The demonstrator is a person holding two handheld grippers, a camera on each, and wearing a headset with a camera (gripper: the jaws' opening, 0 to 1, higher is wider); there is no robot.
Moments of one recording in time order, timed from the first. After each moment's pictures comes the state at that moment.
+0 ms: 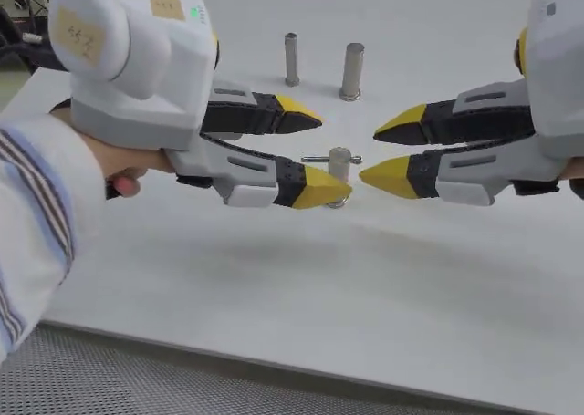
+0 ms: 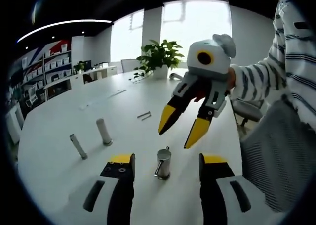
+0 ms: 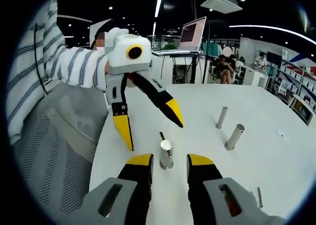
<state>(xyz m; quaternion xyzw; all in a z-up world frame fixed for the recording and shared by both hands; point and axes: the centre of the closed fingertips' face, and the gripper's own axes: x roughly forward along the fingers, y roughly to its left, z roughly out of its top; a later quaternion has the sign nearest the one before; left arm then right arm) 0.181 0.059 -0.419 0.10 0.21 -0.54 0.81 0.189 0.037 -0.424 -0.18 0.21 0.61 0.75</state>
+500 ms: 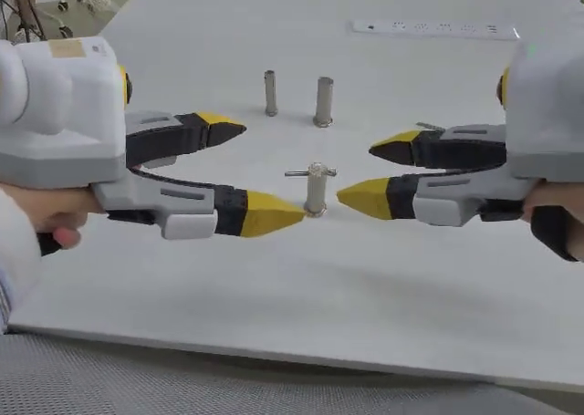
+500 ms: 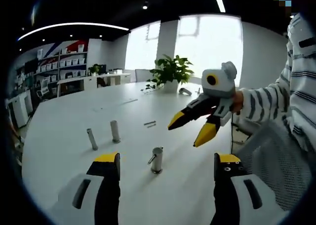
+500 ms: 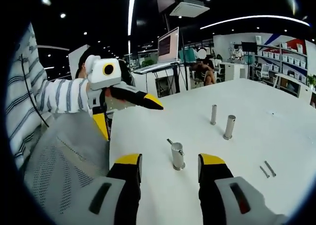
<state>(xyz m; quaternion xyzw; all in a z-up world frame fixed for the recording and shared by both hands) 0.151 0.098 -0.383 0.04 0.18 -0.49 0.85 0.168 0.024 -0.402 -0.07 0.22 0.54 0.81</state>
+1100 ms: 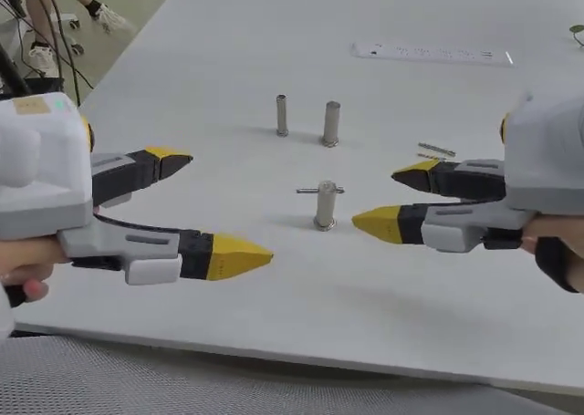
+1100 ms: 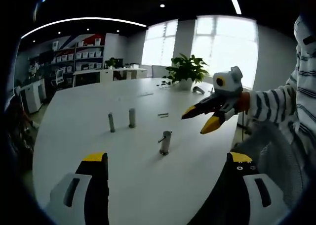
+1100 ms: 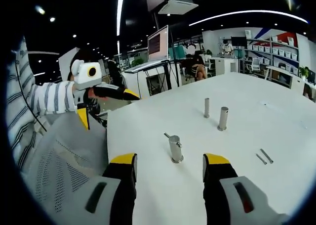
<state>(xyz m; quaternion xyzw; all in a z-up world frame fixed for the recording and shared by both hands) 0.121 0.135 -0.384 0.02 0.21 -0.42 0.88 0.164 0.020 -0.410 -0.07 0.25 0.51 0.82</state>
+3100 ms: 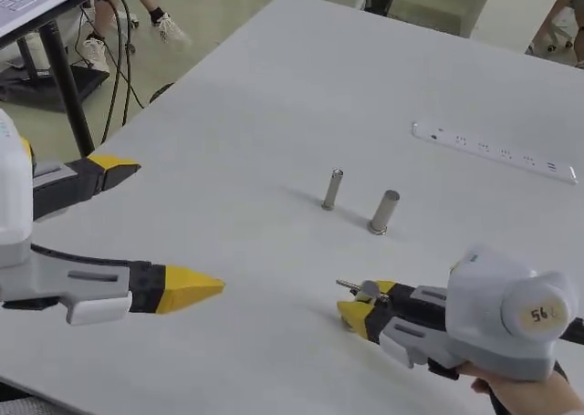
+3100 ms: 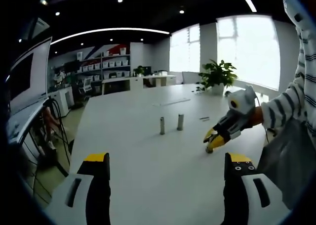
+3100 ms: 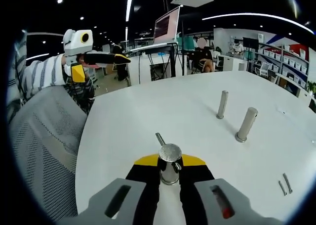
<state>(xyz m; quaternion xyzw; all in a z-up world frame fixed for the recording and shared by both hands) 0.167 0.234 -0.373 0.04 0.17 -0.30 0.94 0.209 0.088 -0.469 -0.14 0.24 0.53 0.80</state>
